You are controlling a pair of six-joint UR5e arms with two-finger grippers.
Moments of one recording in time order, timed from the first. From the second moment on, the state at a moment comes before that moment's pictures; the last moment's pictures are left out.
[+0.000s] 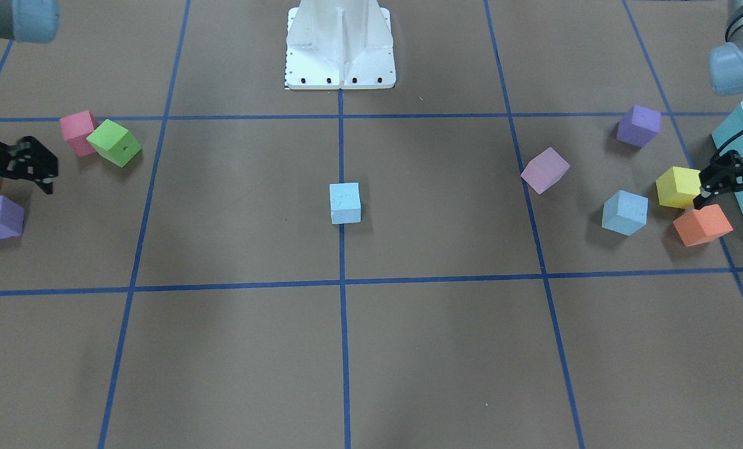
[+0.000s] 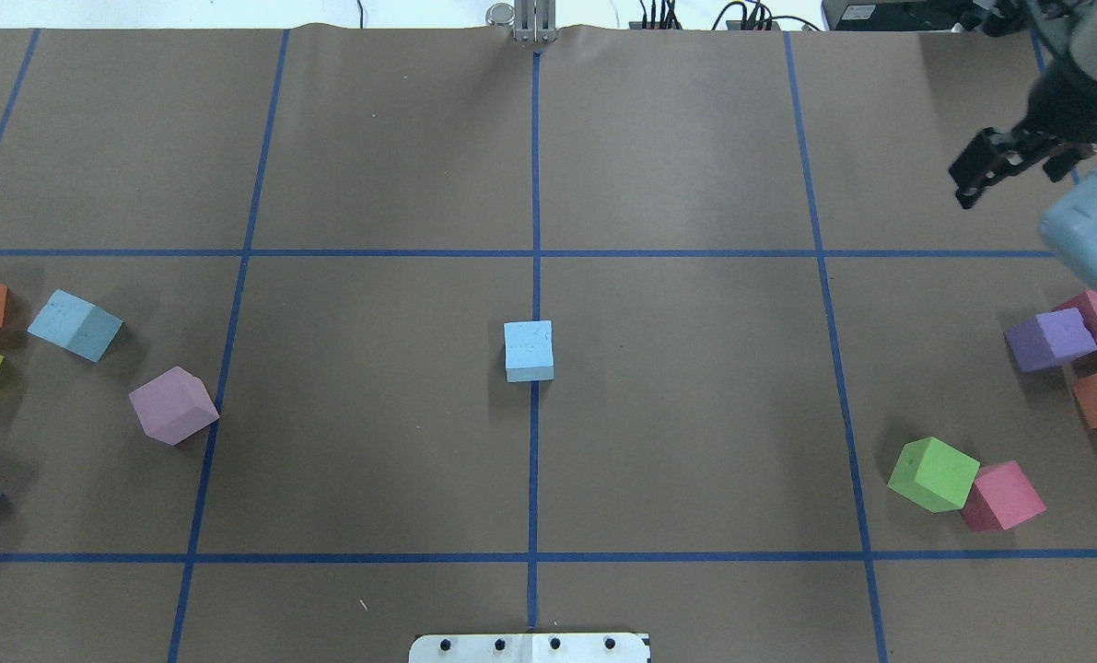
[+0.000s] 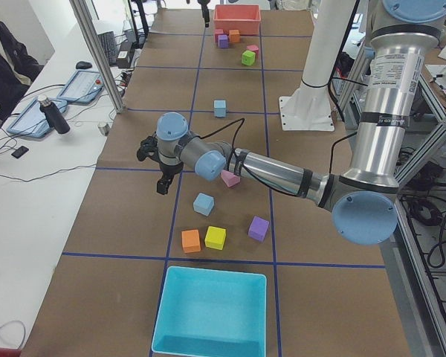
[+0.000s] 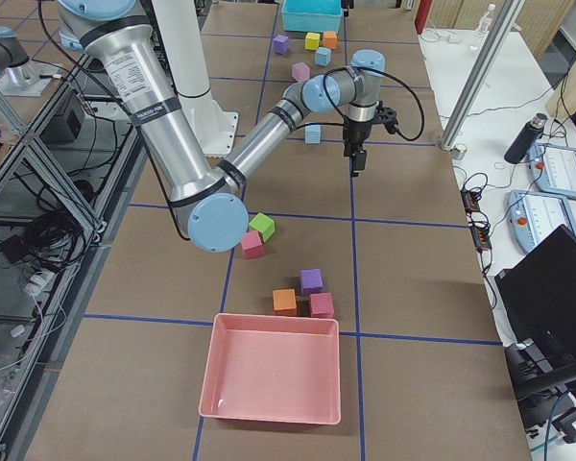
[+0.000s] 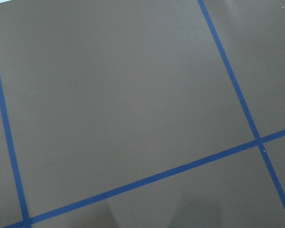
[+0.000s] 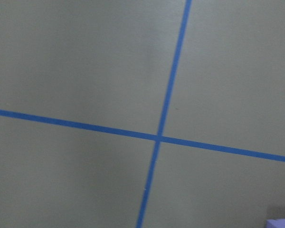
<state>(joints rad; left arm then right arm) -1.29 -1.69 -1.72 -1.90 -2.33 -0.25 1.18 -1.26 1.98 -2.06 2.14 0.18</state>
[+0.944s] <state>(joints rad) -1.10 -1.56 -1.75 -2.05 -2.20 -0.26 1.50 -1.69 1.91 -1.77 2.22 -0.21</state>
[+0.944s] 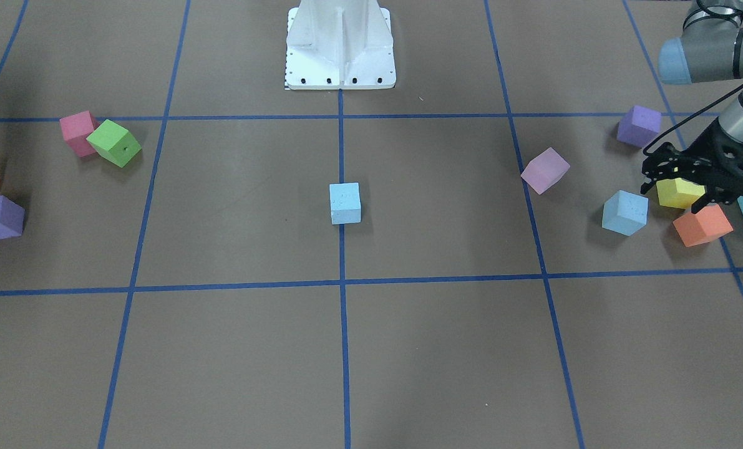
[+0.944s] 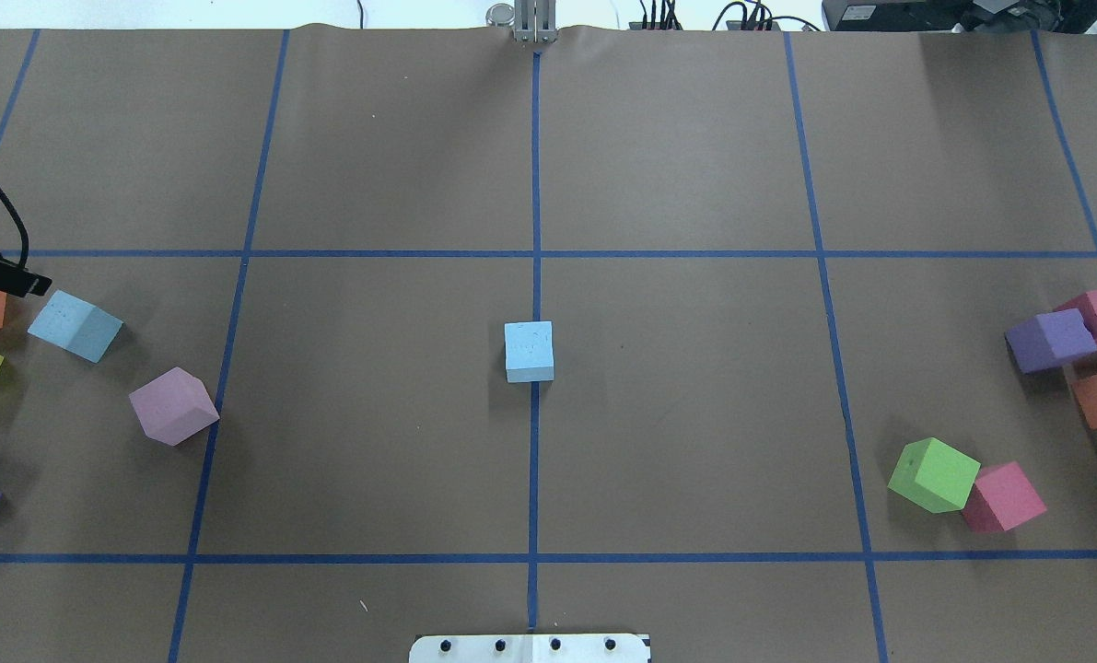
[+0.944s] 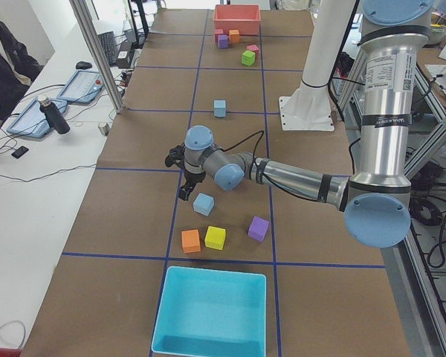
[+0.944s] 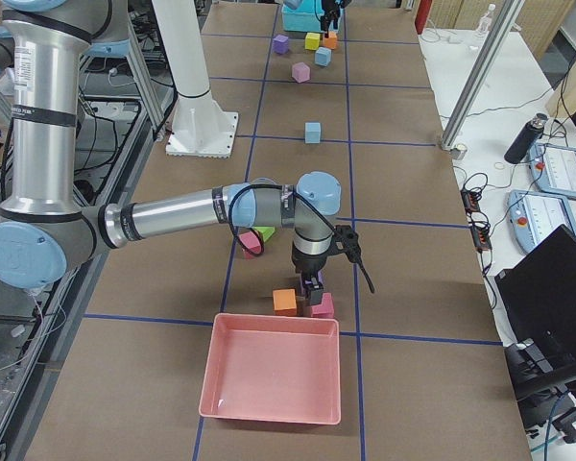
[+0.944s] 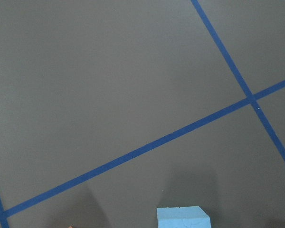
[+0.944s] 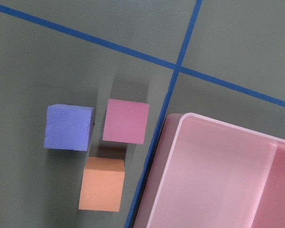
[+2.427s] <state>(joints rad) -0.99 -1.63 -1.57 -2.06 -2.20 -0.34 1.50 -1.70 1.89 -1.76 2.24 -0.21</state>
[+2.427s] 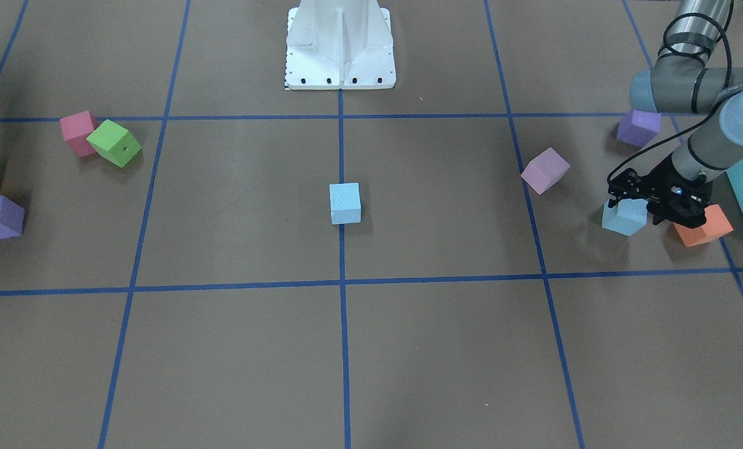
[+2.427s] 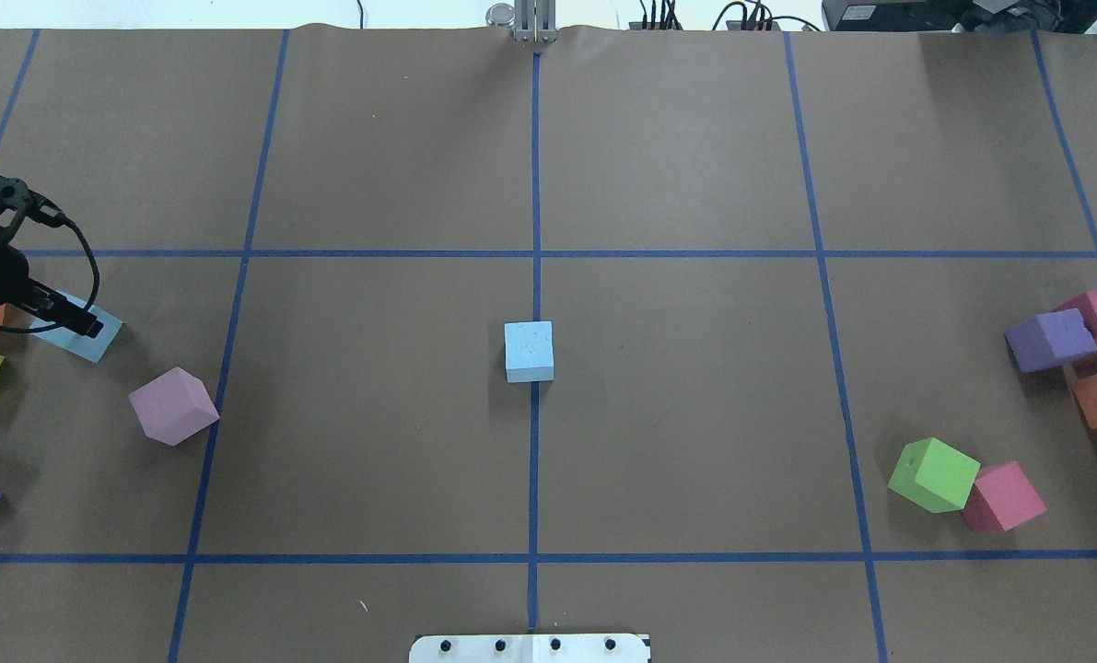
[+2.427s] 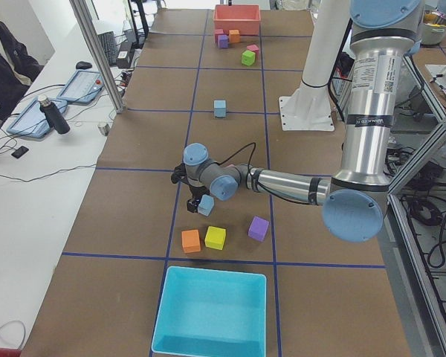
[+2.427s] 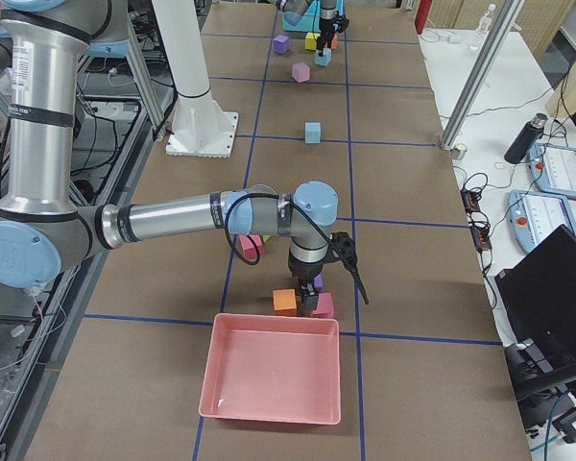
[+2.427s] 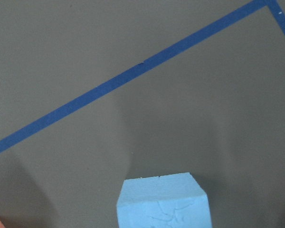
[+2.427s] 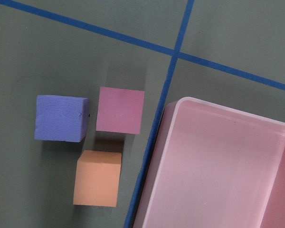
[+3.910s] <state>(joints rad) -0.83 -1.91 -1.89 -1.69 -2.12 -0.95 1.50 -1.70 1.89 -1.76 2.26 -0.20</state>
